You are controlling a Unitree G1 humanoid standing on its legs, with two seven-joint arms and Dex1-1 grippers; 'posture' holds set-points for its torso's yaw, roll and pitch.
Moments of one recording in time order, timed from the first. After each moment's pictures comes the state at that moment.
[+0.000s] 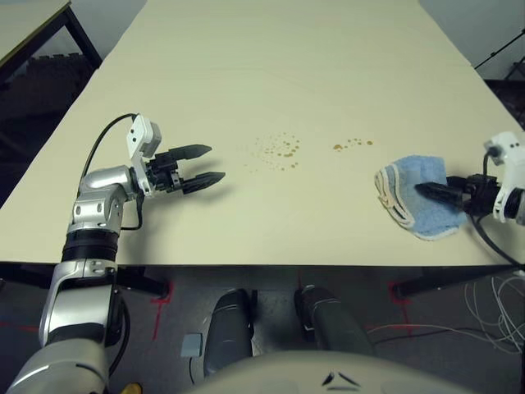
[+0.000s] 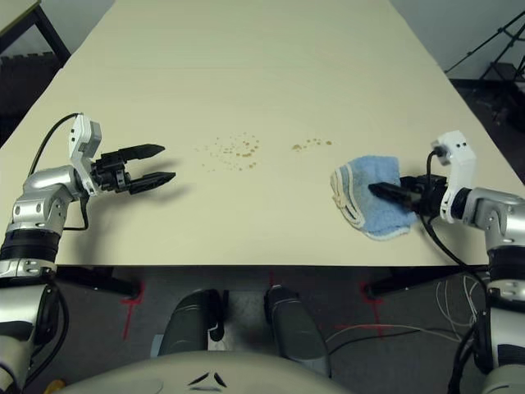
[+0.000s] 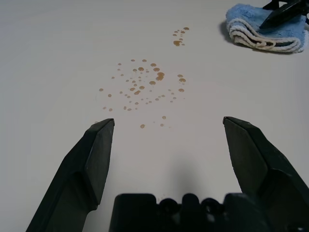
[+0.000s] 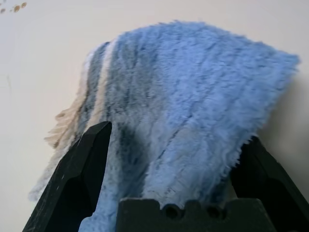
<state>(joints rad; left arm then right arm) -0.54 0.64 0.10 0.52 -0.37 0.12 -1.32 -0.35 -0.81 -0.17 0.40 0.38 0.71 1.05</state>
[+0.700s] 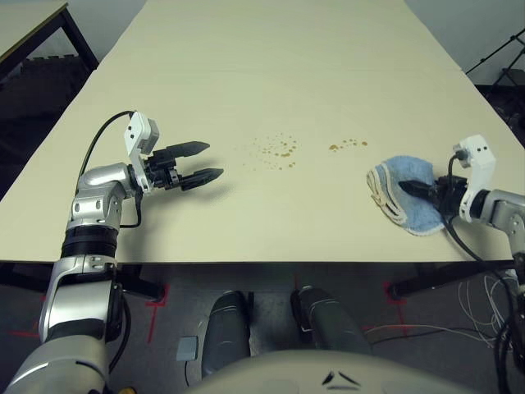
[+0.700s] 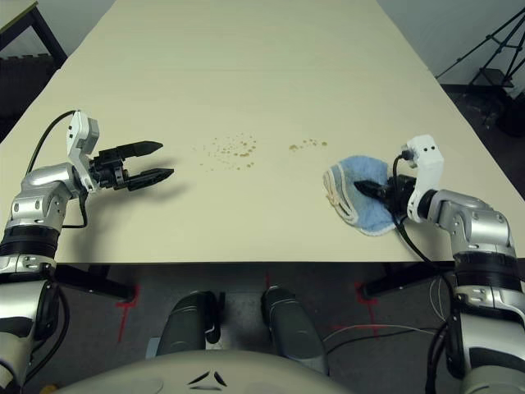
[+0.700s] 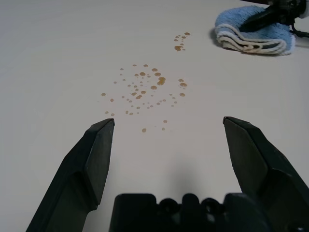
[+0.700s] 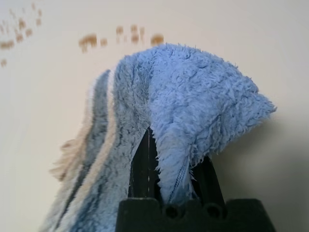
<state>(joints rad) -0.58 0.64 0.10 0.57 -0.37 0.10 -1.32 -0.47 -0.61 -0.25 0.40 0.37 0.62 0.75</state>
